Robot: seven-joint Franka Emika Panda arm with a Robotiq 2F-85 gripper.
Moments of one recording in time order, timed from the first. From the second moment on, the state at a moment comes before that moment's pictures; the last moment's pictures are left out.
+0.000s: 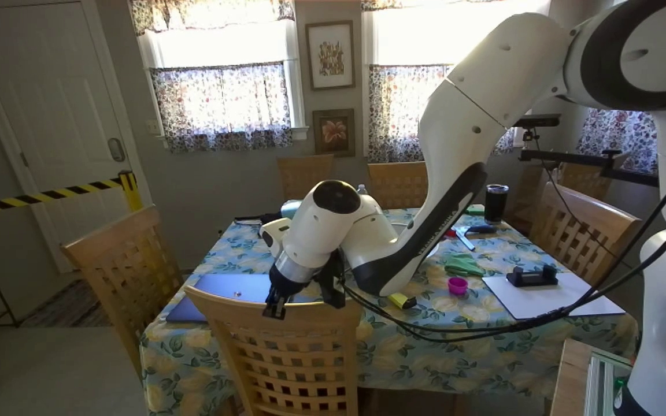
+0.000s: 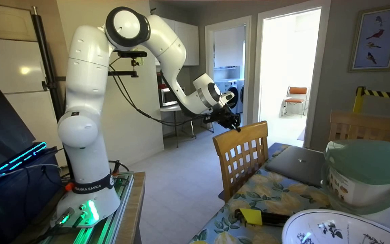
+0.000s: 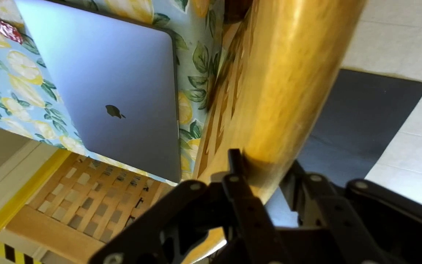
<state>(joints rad) 0.32 0.28 0.00 -2.15 -0.97 2.98 0.46</state>
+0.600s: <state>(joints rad) 0.16 0.26 0.13 -2.19 -0.88 3.03 0.25</state>
